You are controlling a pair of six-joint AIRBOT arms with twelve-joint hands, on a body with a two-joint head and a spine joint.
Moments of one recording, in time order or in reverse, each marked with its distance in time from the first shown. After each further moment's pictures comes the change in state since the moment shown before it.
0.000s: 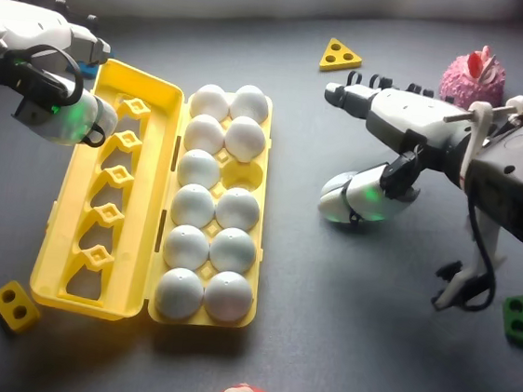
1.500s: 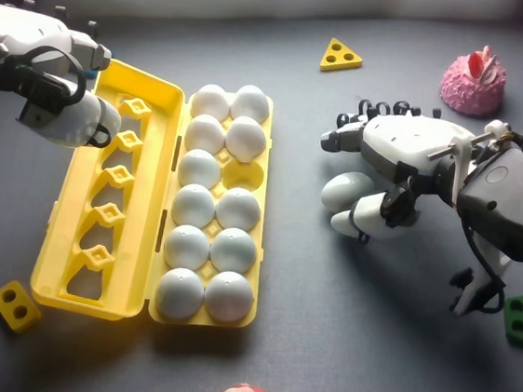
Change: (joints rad) left arm 0.000 0.000 -0.005 -0.023 -0.013 0.000; right arm -0.067 -0.054 0.086 -0.136 -0.051 -0.015
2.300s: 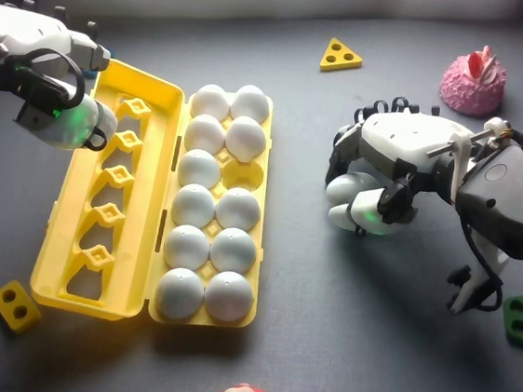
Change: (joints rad) left arm 0.000 0.000 0.000 0.000 -0.001 0.000; right arm 0.005 0.000 0.000 -0.004 -0.001 0.009
